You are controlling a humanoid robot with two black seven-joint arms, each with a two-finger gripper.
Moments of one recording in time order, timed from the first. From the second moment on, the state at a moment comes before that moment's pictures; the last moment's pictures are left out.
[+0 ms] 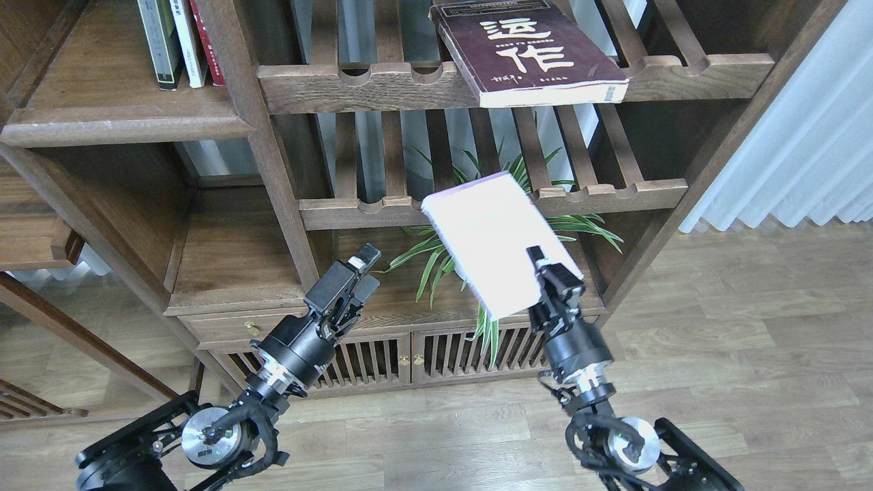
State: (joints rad) left arm -0.28 0.21 -0.62 -1.24 -0.39 -0.49 -0.11; right arm 0.03 -0.02 0.99 1.10 0.38 0.58 0.06
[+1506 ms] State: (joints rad) left arm -0.27 0.19 -0.55 -1.23 -0.33 -0.49 -0.12; right arm -0.02 0.01 0.87 1.20 0.18 0.58 0.06
